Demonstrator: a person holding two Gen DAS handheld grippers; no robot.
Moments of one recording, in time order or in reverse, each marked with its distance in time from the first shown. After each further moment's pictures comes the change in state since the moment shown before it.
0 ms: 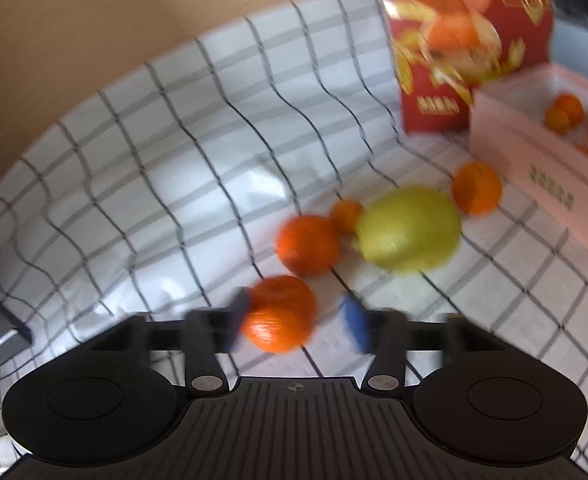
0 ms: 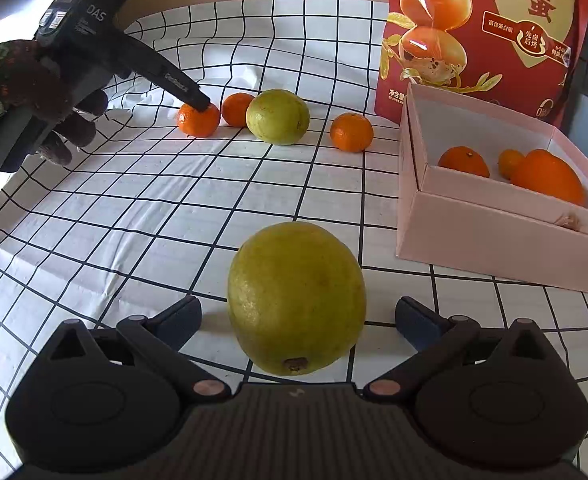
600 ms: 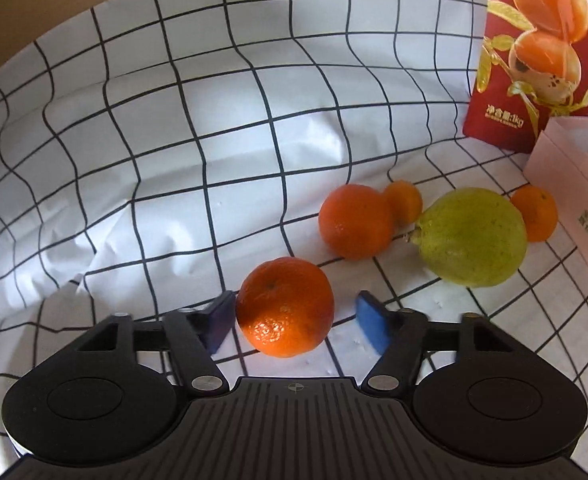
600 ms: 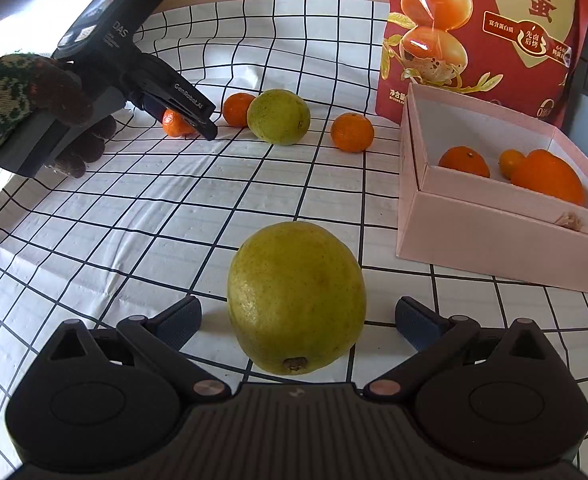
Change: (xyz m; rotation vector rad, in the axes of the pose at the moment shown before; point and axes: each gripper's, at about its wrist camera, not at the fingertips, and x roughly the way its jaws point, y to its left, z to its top) left arm 0.034 0.046 -0.002 -0.284 0.074 -0.044; right arm 0.000 0.001 0.000 0.002 -0.001 -0.001
